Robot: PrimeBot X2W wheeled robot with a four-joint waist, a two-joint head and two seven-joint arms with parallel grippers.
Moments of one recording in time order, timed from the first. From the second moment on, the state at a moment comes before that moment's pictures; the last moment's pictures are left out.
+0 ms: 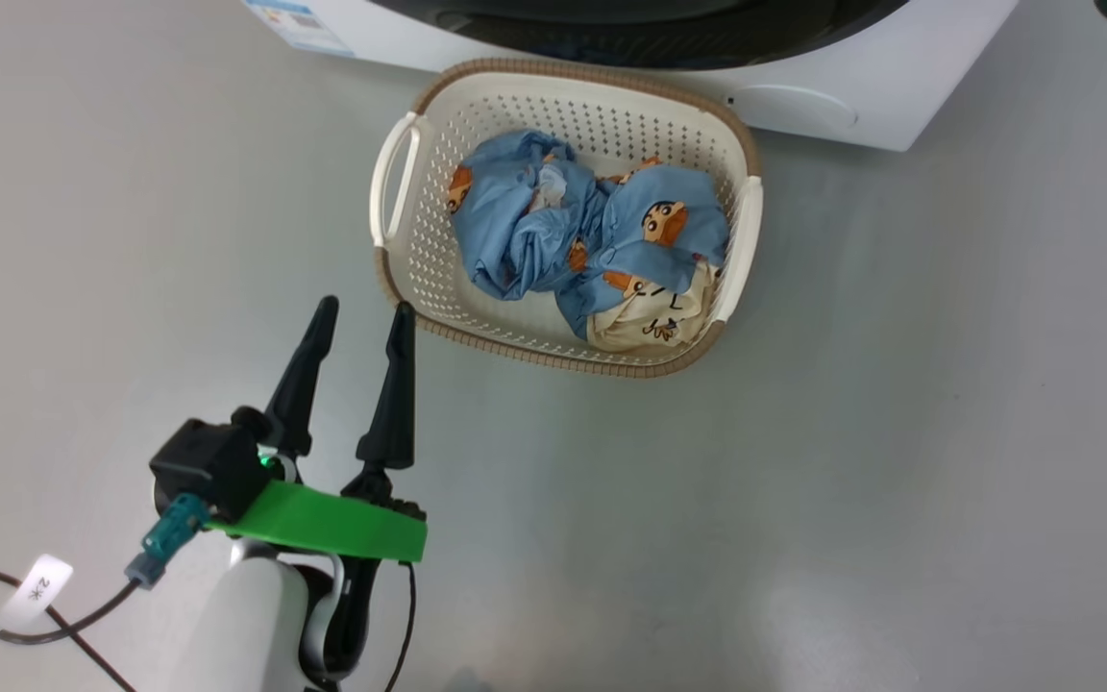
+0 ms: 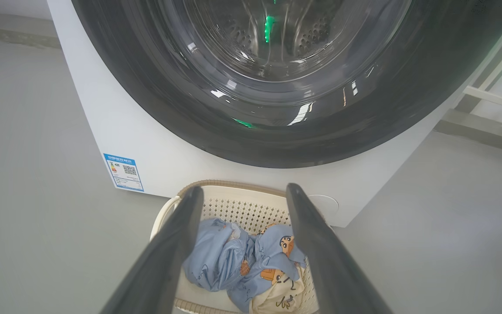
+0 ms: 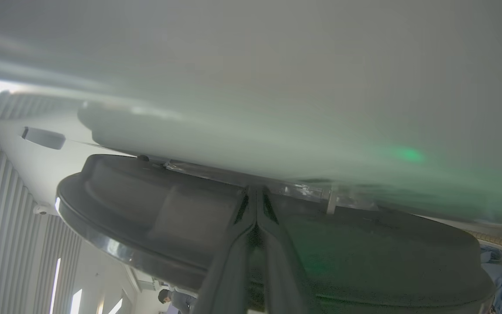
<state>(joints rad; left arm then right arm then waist) -0.39 0.03 -0.24 0.29 -0.40 -0.13 -0.26 -1.22 -0.36 0.20 0.60 1.68 0.13 0.63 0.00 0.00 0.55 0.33</state>
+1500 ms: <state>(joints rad) -0.31 0.03 -0.23 0.31 -0.37 -0.13 -0.26 -0.94 -0.26 0.29 0.51 1.62 0.13 0.73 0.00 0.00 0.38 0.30</state>
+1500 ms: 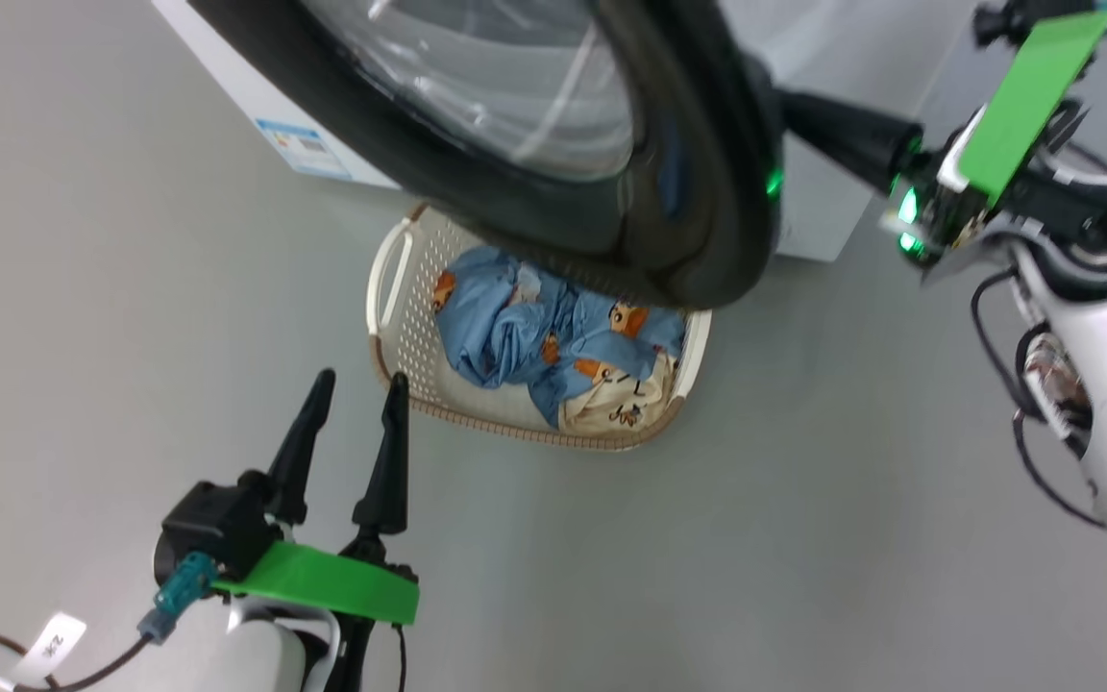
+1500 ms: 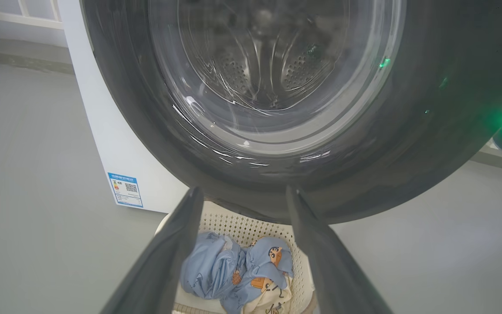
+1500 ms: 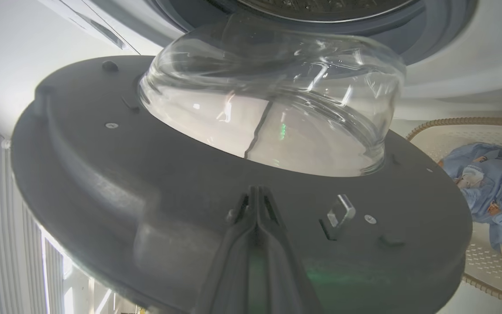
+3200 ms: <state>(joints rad) -0.16 0.04 -0.18 0.32 -0.34 -0.13 -0.26 -0.68 -0.09 0.41 0.40 1.61 0.13 0.83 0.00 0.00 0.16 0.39</state>
